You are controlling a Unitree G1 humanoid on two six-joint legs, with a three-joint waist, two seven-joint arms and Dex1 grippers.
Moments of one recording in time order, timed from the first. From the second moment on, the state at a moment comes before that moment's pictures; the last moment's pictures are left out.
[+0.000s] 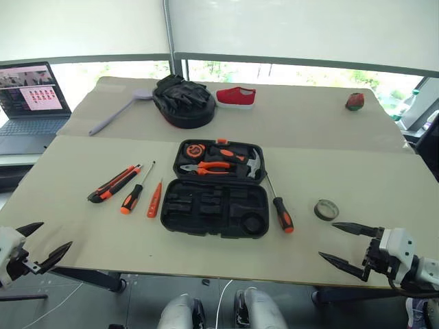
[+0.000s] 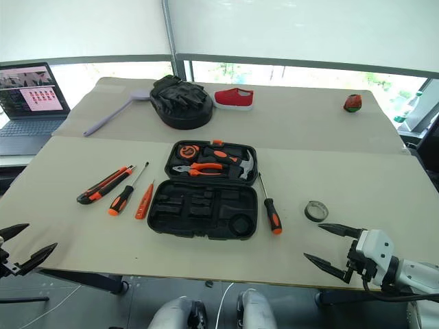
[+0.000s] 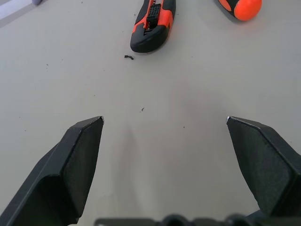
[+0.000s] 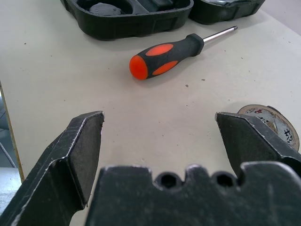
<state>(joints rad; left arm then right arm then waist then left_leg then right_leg) 0.38 0.83 0.66 0.20 -0.34 -0.13 -0.99 0.25 -0.75 -0.32 0.06 0.41 -0.27 1.20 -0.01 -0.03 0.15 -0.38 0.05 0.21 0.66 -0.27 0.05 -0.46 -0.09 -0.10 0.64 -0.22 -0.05</state>
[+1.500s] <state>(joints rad) -0.43 0.81 0.09 0.02 -0.50 1.09 -0.47 0.05 -0.55 -0.15 -0.21 0.52 -0.17 1.05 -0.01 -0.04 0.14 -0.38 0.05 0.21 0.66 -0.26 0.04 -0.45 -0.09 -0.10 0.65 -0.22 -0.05</state>
